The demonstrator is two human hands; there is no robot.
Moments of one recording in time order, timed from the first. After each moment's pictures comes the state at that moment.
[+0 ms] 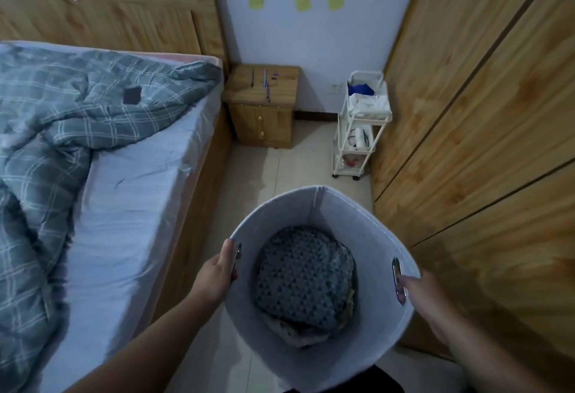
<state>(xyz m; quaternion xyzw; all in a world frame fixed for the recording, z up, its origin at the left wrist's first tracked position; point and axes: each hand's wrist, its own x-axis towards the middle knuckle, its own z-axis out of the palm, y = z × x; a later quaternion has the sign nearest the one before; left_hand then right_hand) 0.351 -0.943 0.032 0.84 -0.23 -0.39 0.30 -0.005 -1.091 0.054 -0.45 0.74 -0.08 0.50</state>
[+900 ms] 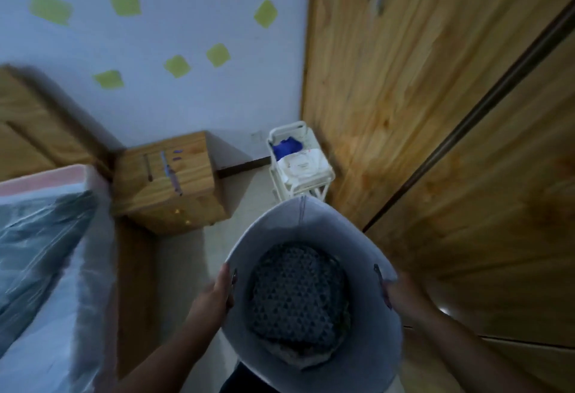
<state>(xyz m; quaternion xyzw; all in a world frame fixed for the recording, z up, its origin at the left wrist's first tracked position) 0.449 -1.411 -0.003 0.79 -0.36 -0.47 0.18 0.072 -1.441 0.005 -0.35 0.81 -0.08 0.47</state>
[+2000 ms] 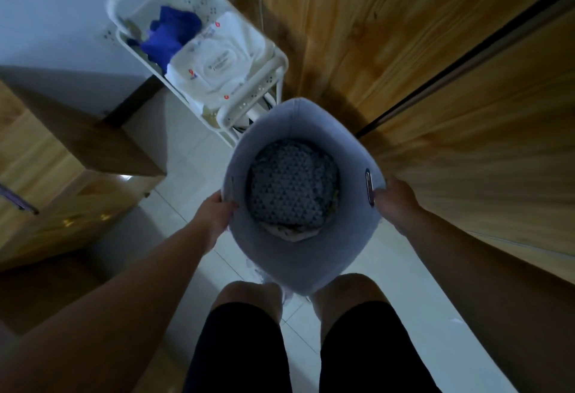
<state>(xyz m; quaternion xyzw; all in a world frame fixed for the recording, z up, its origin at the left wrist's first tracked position) 0.391 -1.669 -0.306 0.72 -0.37 -0.59 -0.03 0.056 -1.543 -0.304 -0.17 0.89 -0.11 0.42</state>
